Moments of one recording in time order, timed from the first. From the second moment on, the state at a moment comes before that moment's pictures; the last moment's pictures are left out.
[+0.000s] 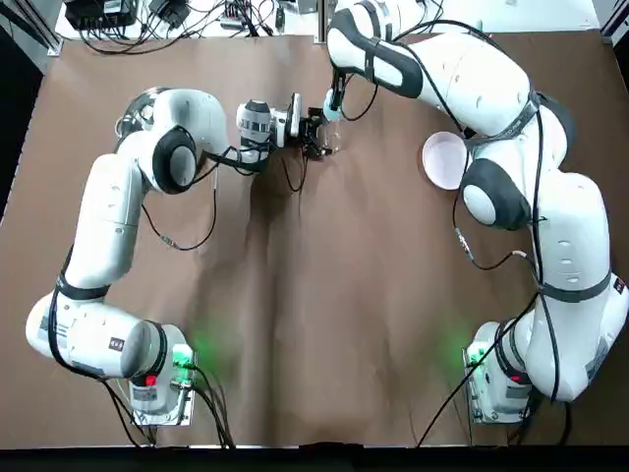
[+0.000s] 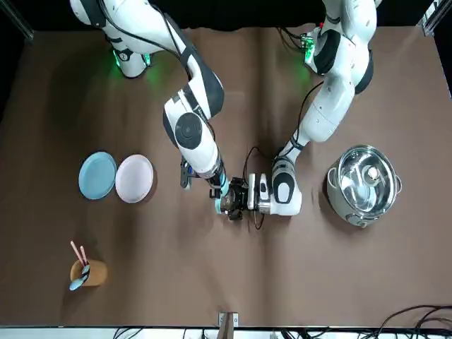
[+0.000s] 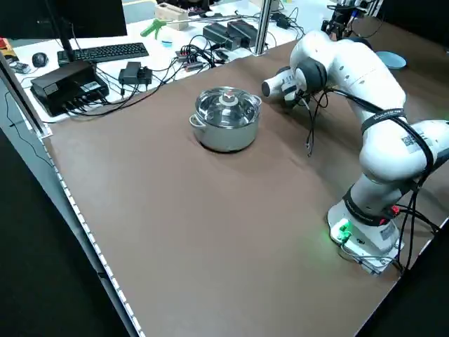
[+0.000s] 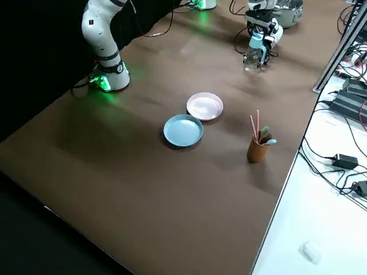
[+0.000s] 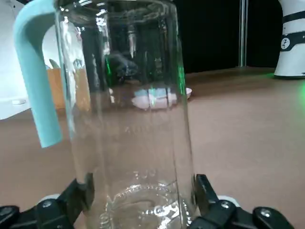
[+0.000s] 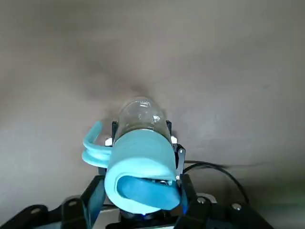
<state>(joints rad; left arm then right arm) -0.23 1.23 -0.37 -1.26 -1.47 2.12 2.59 0.73 0.75 -0.12 -1.14 0.25 1.96 2.20</state>
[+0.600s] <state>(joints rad) -0.23 1.22 -0.37 -1.25 -1.46 2.13 2.61 0.71 0.76 -0.13 -1.19 0.21 1.95 2.31</state>
